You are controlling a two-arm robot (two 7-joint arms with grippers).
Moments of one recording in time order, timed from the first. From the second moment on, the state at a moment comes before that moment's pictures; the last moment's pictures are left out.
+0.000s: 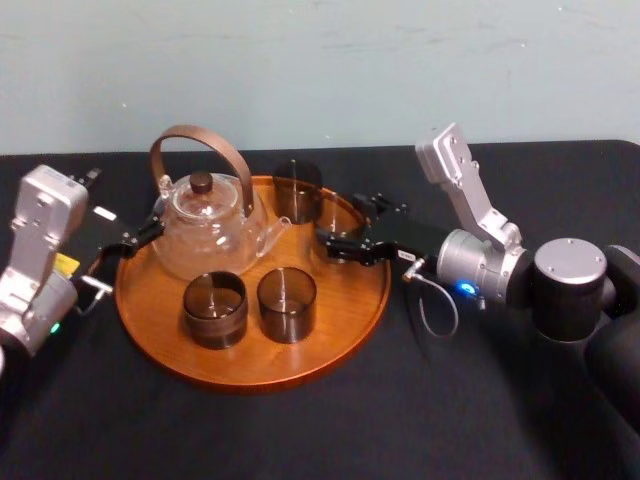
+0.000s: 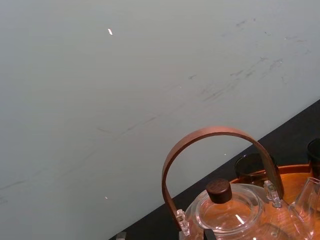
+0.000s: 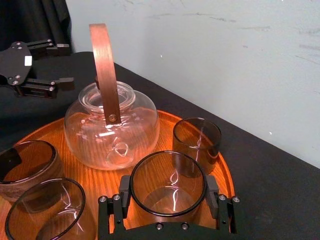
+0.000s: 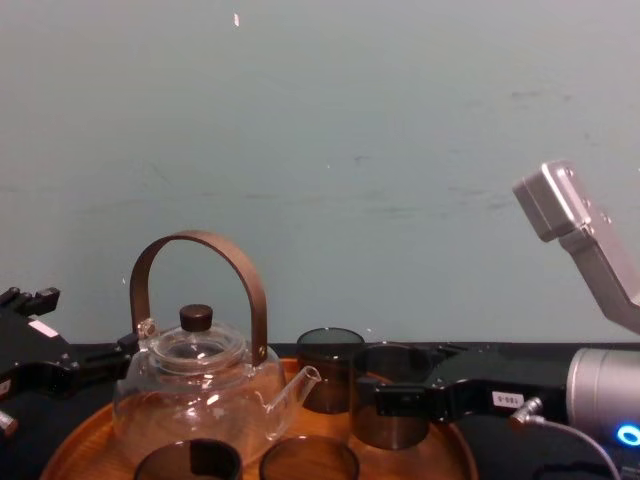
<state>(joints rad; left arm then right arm) -0.20 0.60 0.45 -1.41 -0.25 -0.12 0.03 0.48 0.29 -0.51 -1.09 0.31 0.05 0.55</state>
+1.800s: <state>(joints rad) -0.20 0.60 0.45 -1.41 -0.25 -0.12 0.03 0.53 0.24 -0.50 -0.94 0.29 -0.03 0.58</state>
